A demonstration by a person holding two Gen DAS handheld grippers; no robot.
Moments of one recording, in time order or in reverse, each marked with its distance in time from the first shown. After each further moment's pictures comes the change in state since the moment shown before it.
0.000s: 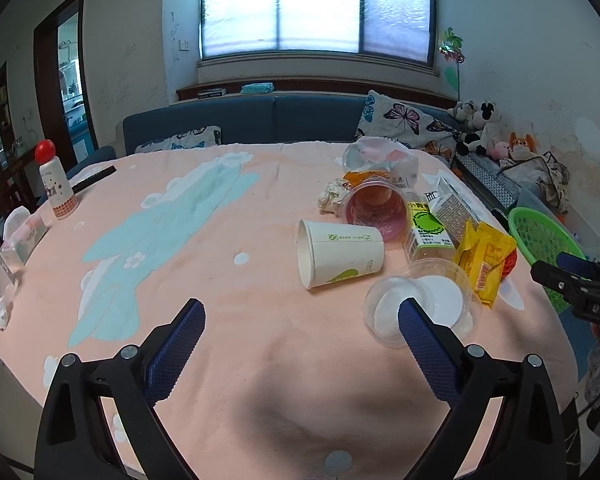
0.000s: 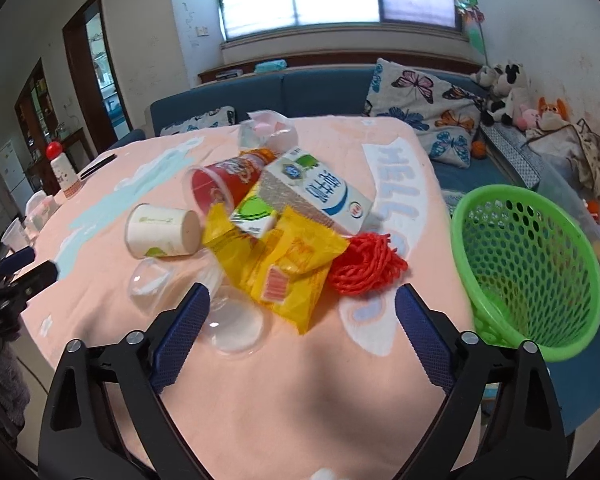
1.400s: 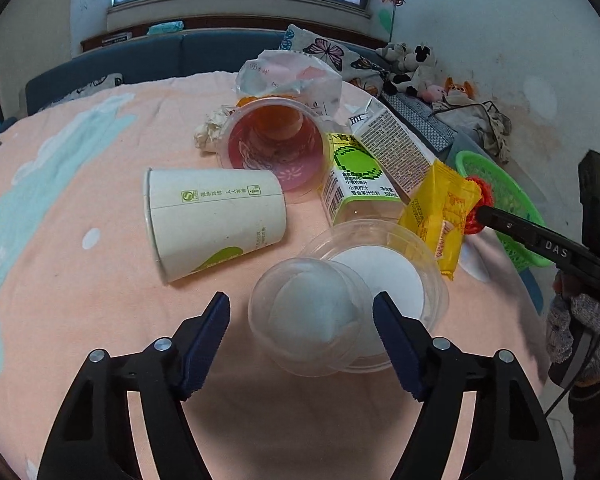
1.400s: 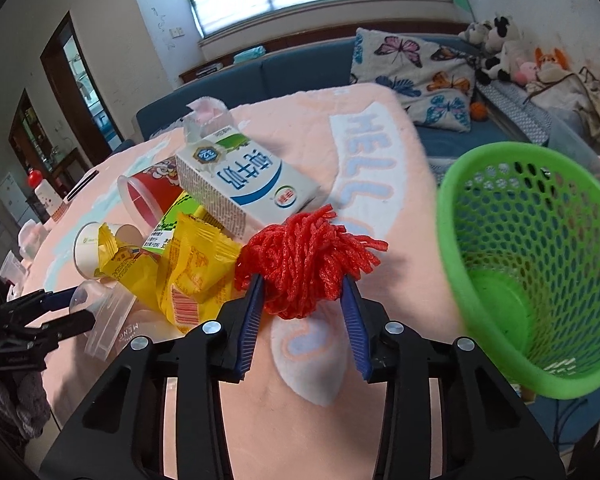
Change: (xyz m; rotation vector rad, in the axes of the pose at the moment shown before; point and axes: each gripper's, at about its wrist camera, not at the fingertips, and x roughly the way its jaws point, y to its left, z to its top) left arm 0.109 -0.054 0.001 0.062 0.240 -0.337; right arm 0.048 -0.071 0.003 0.117 0.049 0.055
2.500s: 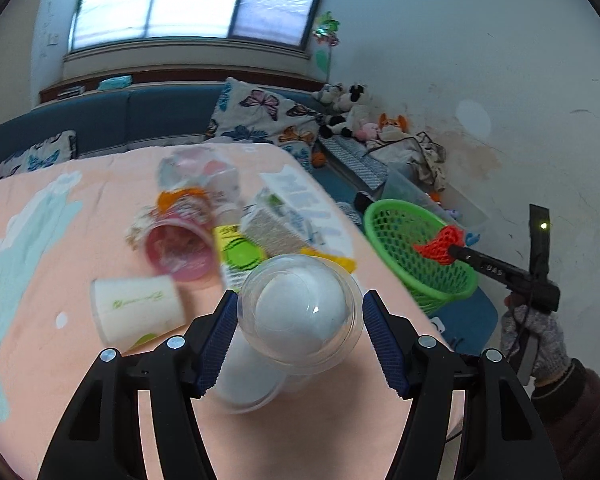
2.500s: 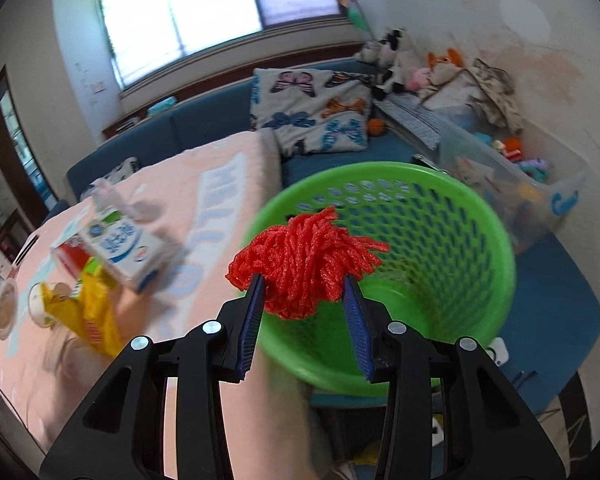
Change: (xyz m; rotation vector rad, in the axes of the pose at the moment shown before) left arm -0.060 -0.075 0.041 0.116 -0.150 -0.162; right arm -0.081 -0.112 -0.005 0.175 -0.125 -0.254
